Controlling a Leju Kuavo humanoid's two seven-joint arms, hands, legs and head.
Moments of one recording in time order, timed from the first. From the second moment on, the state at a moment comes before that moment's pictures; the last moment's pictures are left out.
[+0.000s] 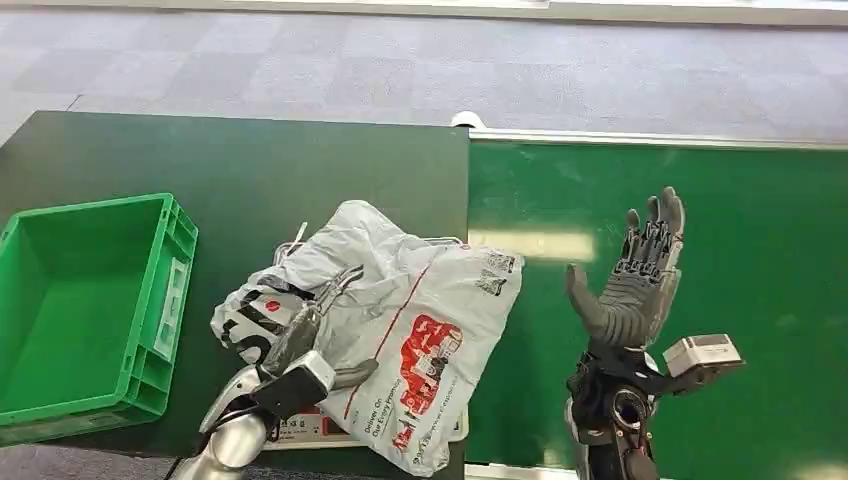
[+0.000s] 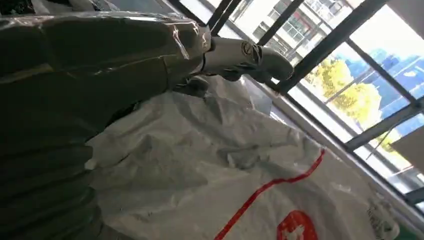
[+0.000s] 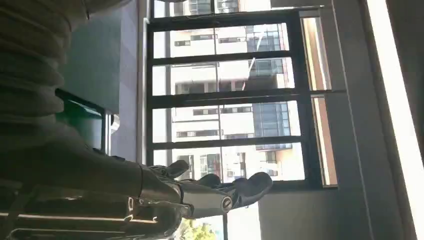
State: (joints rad) left arm -0.14 -0.06 -0.31 -1.39 -0.61 0.02 -0.47; right arm -0.18 0.19 0.10 -1.46 -0.07 0.02 -0.69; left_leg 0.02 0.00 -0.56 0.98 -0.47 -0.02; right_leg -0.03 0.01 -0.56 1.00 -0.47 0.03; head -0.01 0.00
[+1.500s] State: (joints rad) left arm -0.26 -0.05 -0.42 -1.17 -0.78 -0.16 -0.40; right arm -0.15 0.23 0.00 -1.49 -0.06 0.02 -0.69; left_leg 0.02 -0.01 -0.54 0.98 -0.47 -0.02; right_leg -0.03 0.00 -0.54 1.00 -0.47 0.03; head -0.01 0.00
